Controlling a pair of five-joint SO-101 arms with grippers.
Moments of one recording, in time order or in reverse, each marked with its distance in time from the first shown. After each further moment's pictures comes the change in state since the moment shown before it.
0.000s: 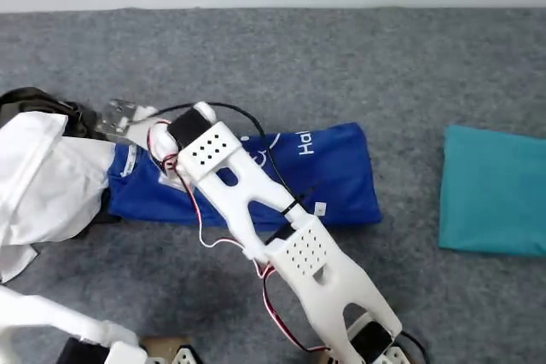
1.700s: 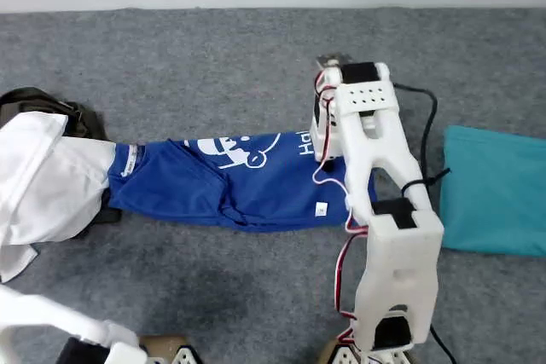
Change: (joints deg) left arm 0.9 0.0 -1.3 0.0 18.3; right arm 35.9 -27.3 41.6 1.6 -26.8
